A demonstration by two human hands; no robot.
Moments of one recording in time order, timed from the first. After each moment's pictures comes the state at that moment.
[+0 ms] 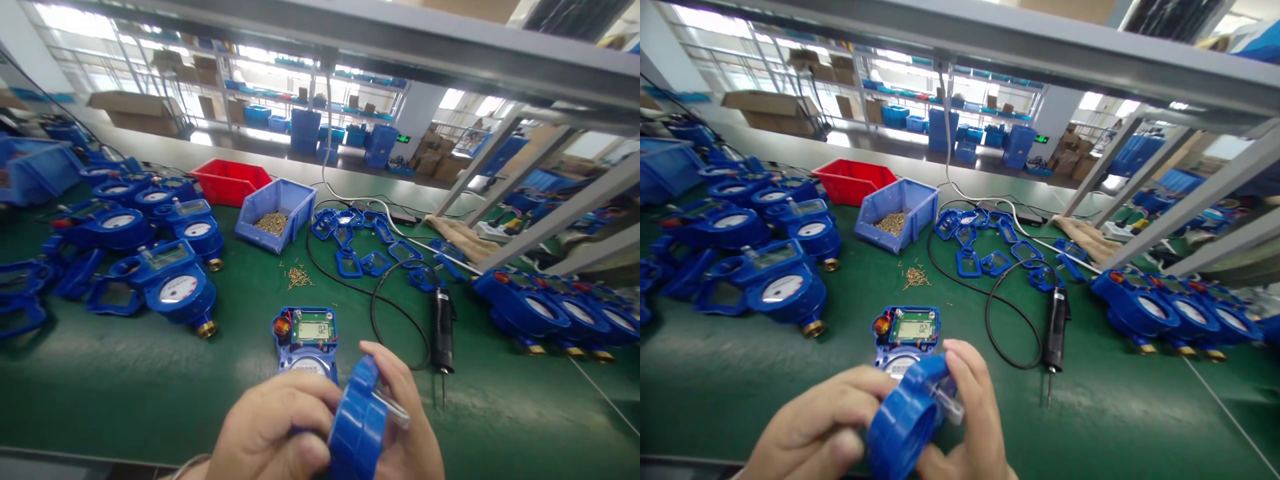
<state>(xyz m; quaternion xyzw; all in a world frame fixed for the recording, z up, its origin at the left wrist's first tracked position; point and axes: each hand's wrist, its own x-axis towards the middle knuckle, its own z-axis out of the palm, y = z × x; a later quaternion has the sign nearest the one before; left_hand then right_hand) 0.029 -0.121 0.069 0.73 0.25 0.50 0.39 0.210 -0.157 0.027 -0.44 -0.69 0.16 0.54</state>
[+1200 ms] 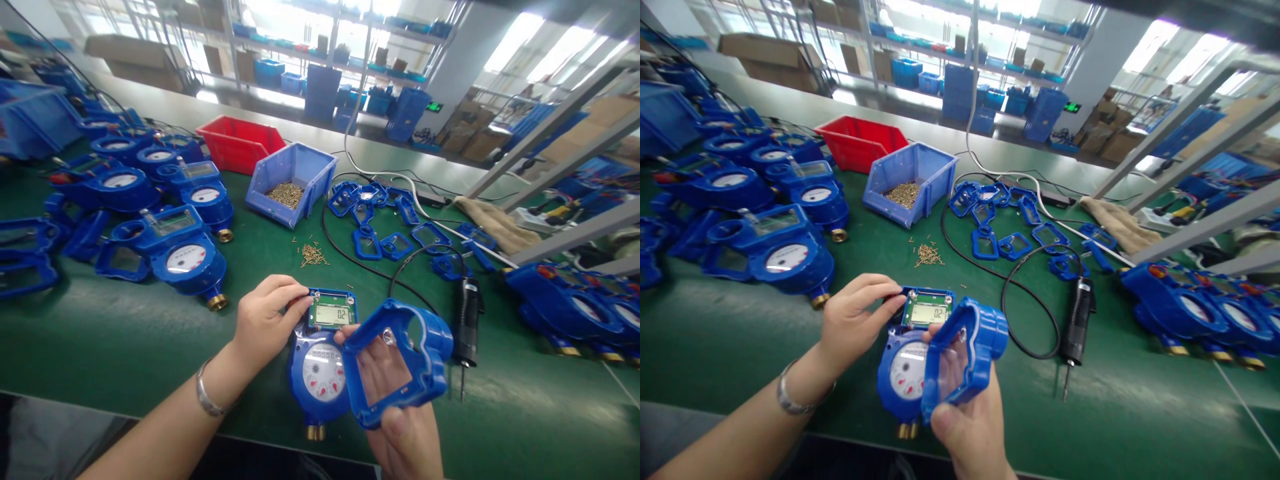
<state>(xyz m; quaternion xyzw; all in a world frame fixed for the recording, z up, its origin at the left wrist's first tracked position) 0.018 -0.048 0.003 0.74 0.44 0.51 0.10 0.174 -0.148 0.029 -0.36 -0.36 0.59 0.63</state>
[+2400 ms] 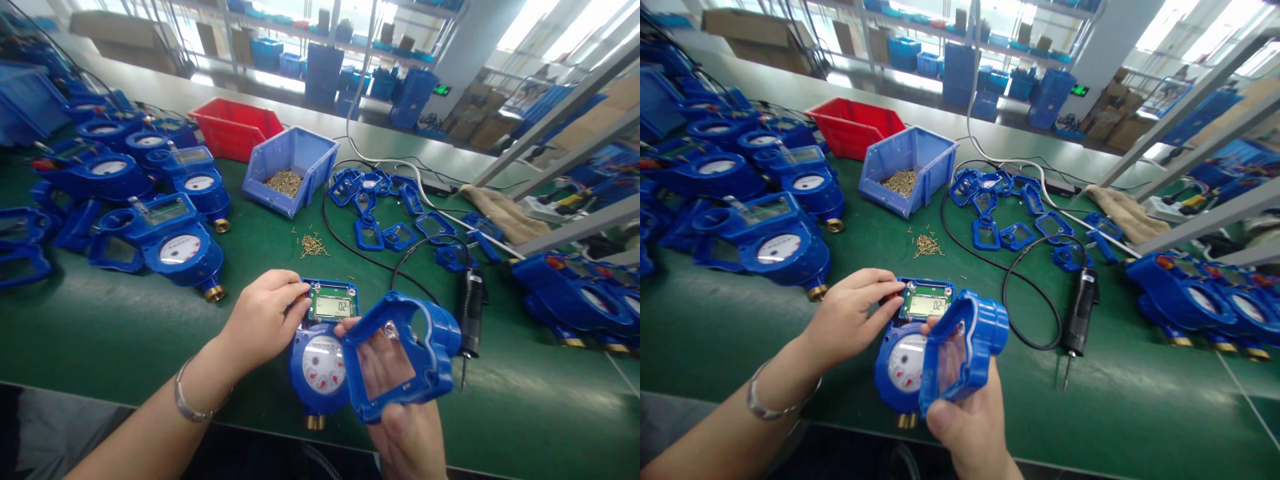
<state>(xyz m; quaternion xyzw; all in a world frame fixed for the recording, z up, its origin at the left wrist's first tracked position) 0.009 -0.049 0.012 0.83 0.42 0.36 0.06 0.178 -0.149 0.025 -0.33 -0.35 0.62 0.61</state>
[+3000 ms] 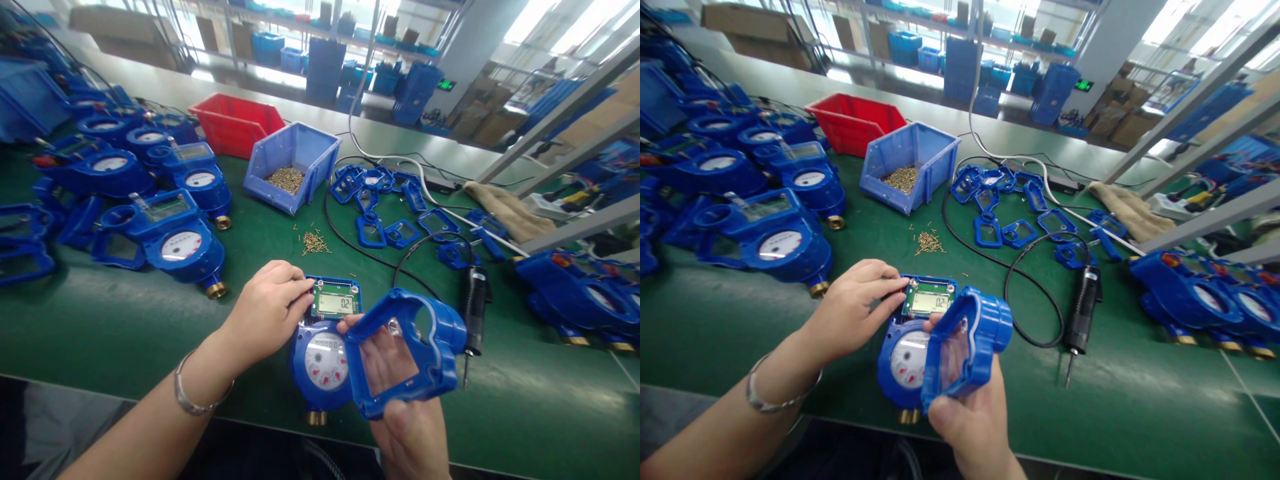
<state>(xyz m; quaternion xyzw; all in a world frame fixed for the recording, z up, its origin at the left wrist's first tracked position) 0.009 -0.046 0.018 0.85 0.42 0.32 0.09 0.179 -0.146 0.023 -0.33 -0.39 0.61 0.61</state>
